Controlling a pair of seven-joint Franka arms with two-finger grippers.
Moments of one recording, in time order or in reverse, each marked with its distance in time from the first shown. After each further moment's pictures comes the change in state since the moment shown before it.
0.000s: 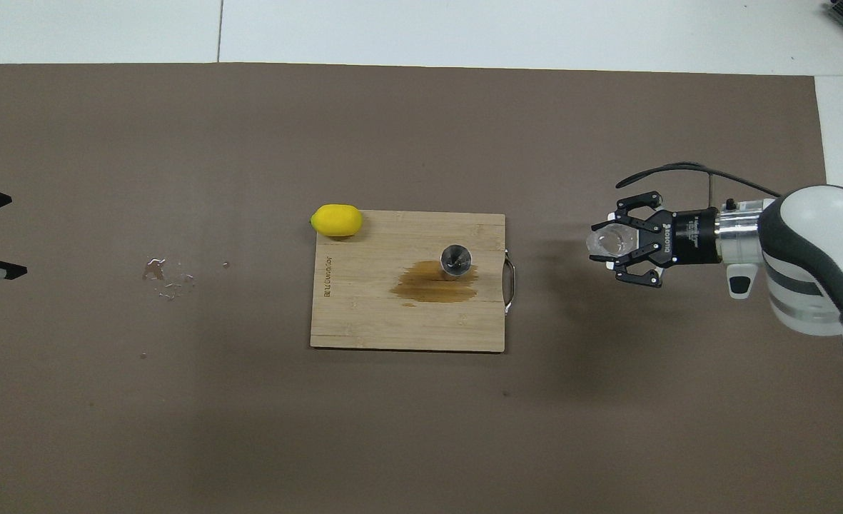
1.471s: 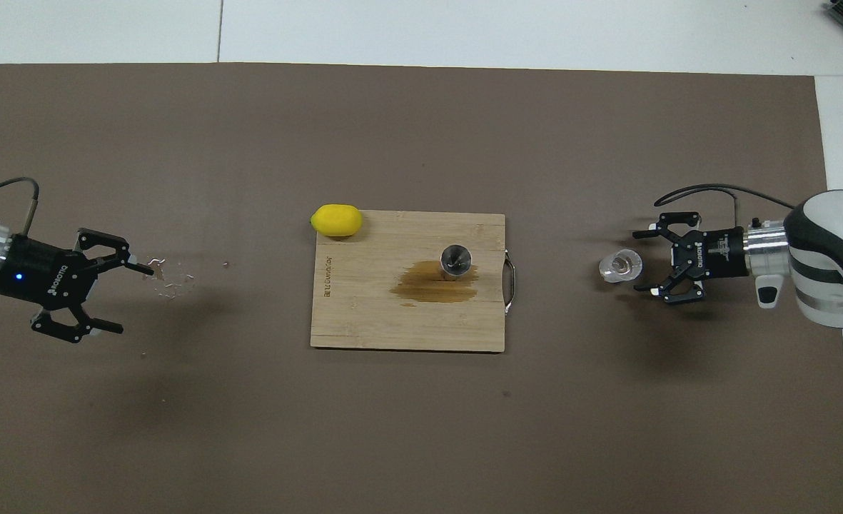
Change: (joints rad) left arm 0.130 0.103 0.001 -0.327 -0.453 0.014 1.268; right arm -0.186 0.187 -0.007 0.033 -0.071 -0.087 -0.132
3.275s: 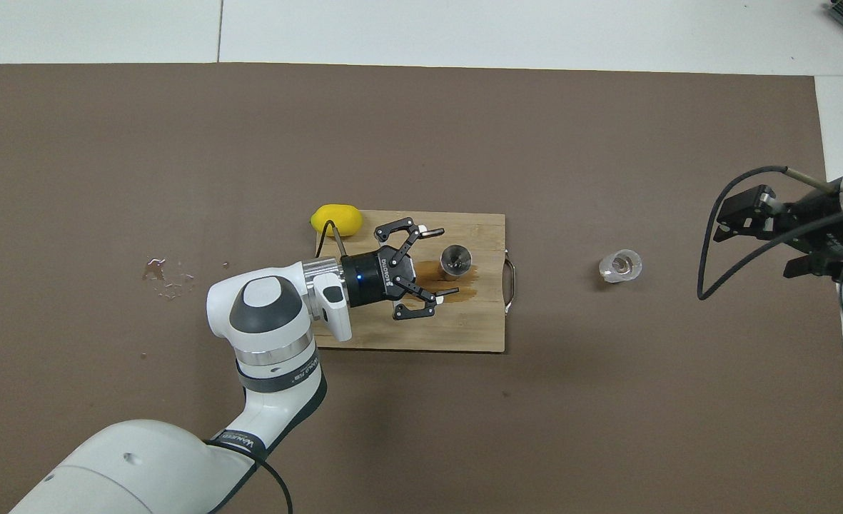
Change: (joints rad) left arm -0.728 0.211 -0.014 -0.167 -1.494 0.547 0.010; right arm 0.254 -0.404 -0.001 0.326 -0.869 -0.325 -0.333
